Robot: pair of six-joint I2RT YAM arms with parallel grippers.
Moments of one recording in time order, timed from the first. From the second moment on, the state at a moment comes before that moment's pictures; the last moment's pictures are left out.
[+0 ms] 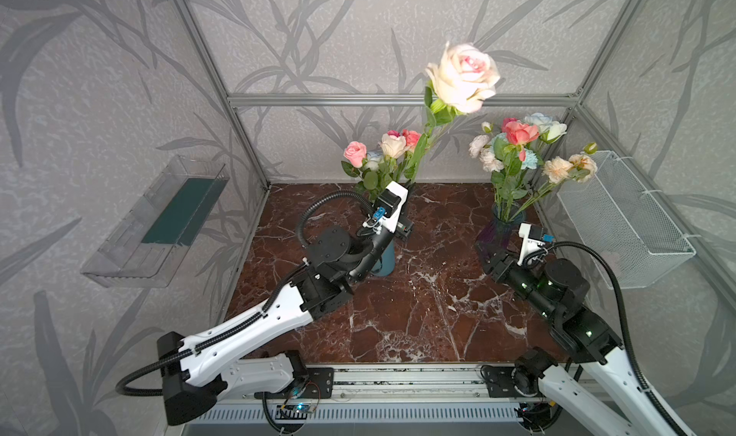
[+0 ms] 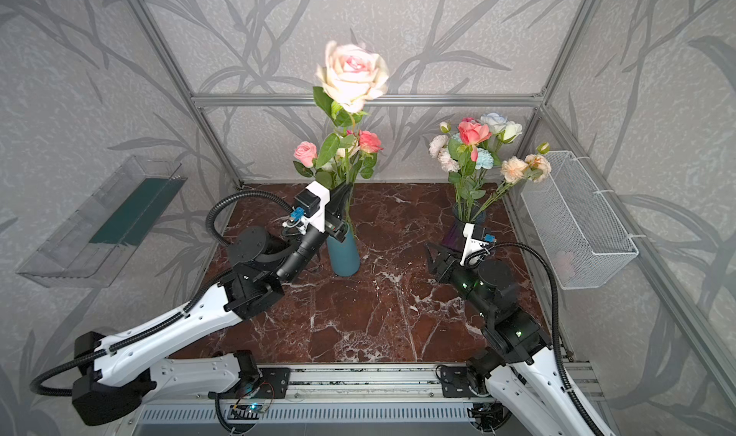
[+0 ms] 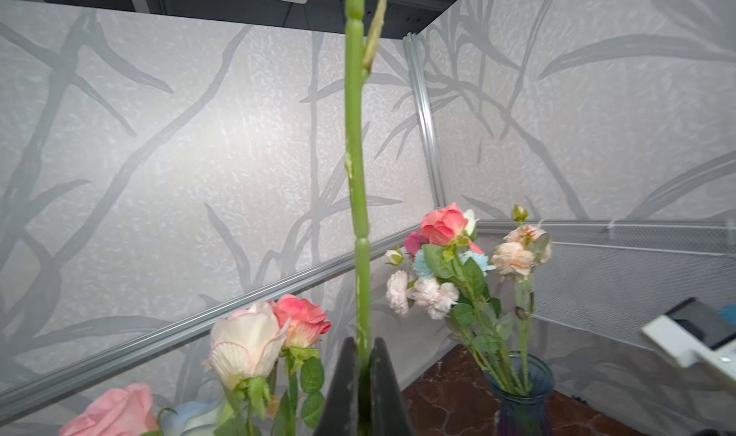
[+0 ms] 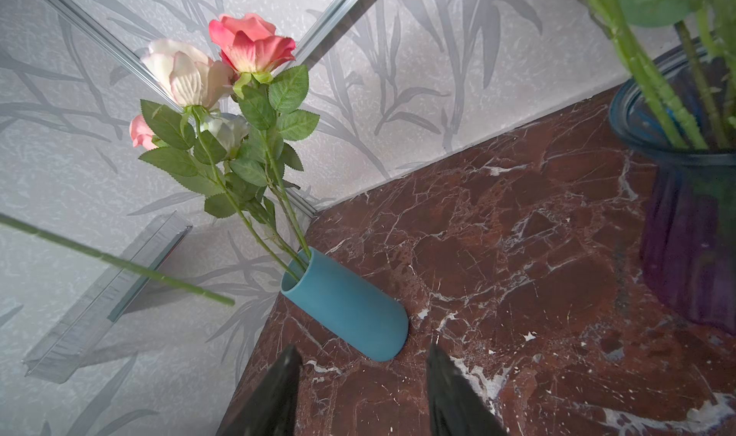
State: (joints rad) left arm -0.96 1.17 1.16 0.39 -0.34 0.39; right arm 0.50 0.56 0.71 -0.30 -0.04 0.73
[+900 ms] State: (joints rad) left arm -0.68 1.23 1.00 0.36 -0.25 0.14; right arm 0.50 0.60 0.67 -0.26 -0.03 0.73
